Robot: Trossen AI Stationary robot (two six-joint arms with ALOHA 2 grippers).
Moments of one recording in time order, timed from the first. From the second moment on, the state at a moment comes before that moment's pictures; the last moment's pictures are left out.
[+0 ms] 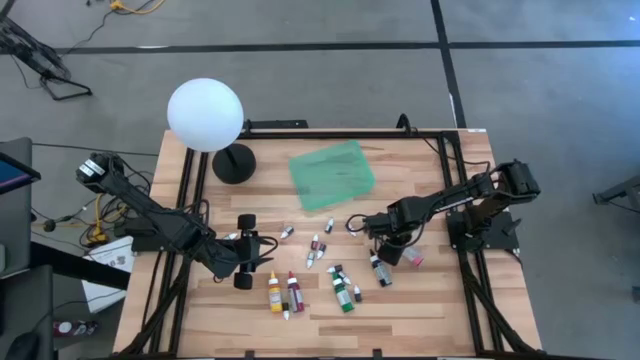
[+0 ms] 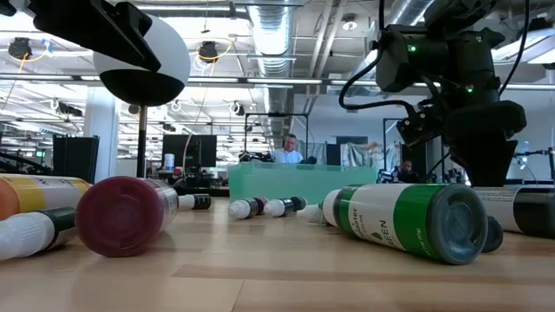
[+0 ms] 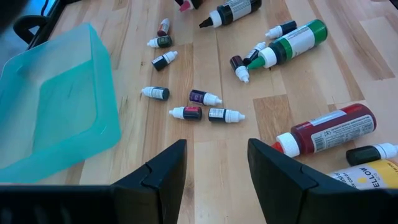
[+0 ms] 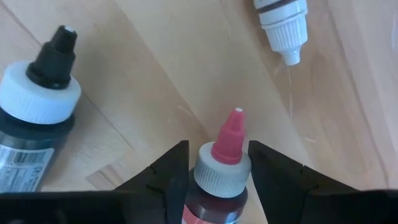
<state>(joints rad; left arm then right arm) -0.58 1.16 0.72 -0.32 -0.56 -0.21 0.12 1.61 0.84 -0.83 -0.11 0.62</state>
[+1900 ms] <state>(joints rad) -0.58 1.16 0.72 -0.32 -0.56 -0.21 0.12 1.49 0.93 -0.82 0.00 0.43</state>
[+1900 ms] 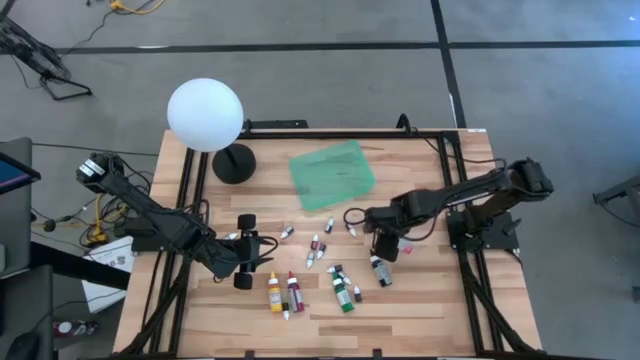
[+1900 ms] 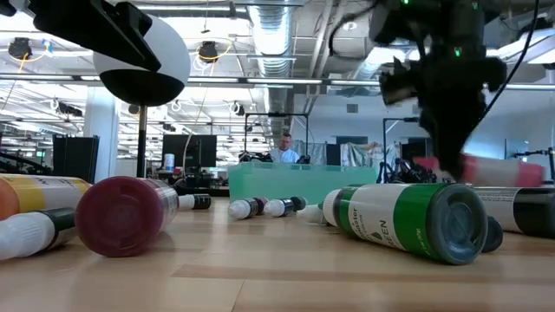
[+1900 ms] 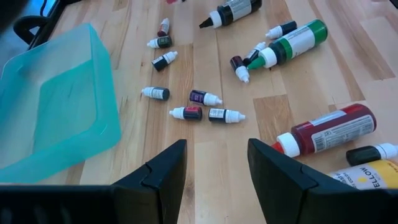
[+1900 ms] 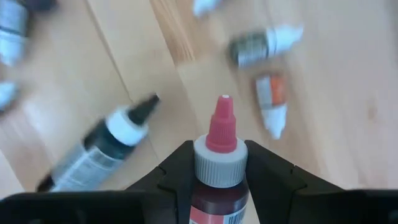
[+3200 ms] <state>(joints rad) -0.58 1.16 0.72 -0.33 -0.57 -0.20 -0.28 1.47 0.94 -0.11 0.29 -0.06</state>
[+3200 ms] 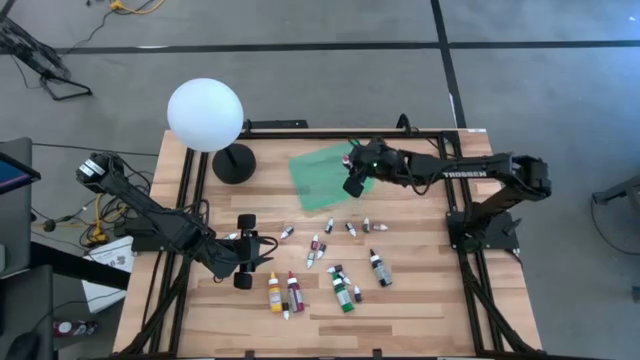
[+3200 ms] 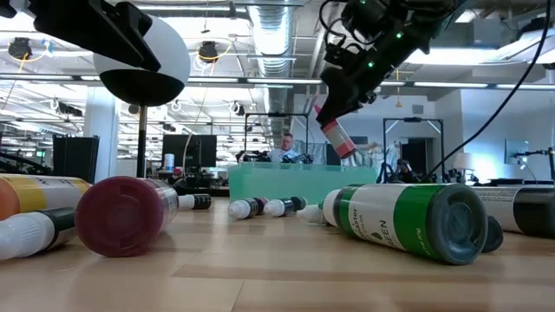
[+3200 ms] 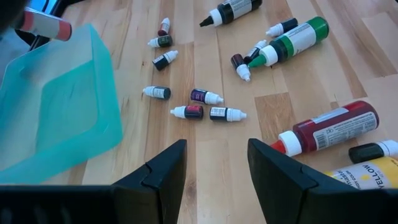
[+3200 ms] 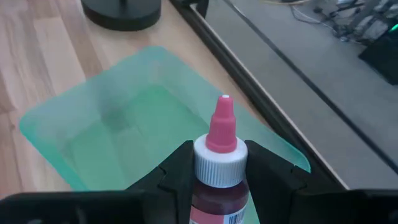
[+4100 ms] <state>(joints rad) -0.58 1.16 0.72 -0.35 -0.62 -0.23 -0.47 0.98 0.38 0.47 0.13 -0.01</state>
